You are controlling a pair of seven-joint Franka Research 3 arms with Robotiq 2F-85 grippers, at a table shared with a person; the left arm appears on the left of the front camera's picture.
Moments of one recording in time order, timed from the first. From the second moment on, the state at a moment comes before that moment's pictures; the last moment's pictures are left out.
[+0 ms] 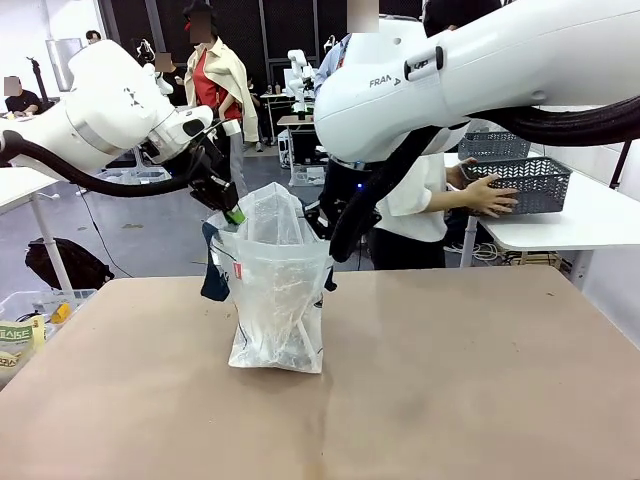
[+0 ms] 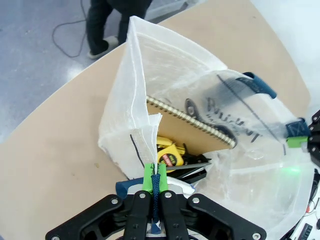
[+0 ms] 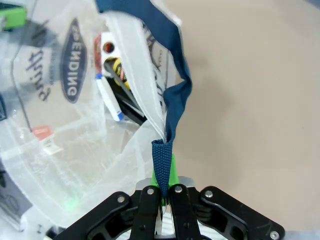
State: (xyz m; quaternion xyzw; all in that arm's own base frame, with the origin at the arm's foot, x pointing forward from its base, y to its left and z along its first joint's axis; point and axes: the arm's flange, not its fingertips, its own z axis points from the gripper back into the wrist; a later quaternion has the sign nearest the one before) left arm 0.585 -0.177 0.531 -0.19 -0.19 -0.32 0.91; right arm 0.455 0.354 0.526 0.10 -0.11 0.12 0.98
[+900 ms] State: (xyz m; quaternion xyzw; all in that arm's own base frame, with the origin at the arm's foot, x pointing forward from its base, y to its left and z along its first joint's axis) left arm 0.592 -0.167 0.507 -0.40 -0.20 -0.29 0.84; right arm 0.477 0.400 0.534 0.09 -0.14 0.32 0.93
